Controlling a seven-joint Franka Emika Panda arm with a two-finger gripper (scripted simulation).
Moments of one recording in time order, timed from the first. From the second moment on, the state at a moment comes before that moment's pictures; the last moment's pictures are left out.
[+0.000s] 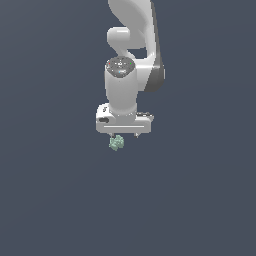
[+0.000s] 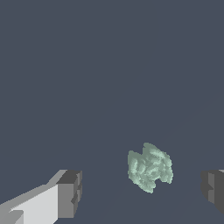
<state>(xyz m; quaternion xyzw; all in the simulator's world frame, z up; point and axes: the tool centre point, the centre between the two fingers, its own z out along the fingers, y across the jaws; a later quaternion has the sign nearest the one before) -0.003 -0.015 0.173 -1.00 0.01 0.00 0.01</state>
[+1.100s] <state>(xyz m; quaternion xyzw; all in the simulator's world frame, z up) 0.003 -0.030 0.189 -1.00 0.04 -0.02 0.00</state>
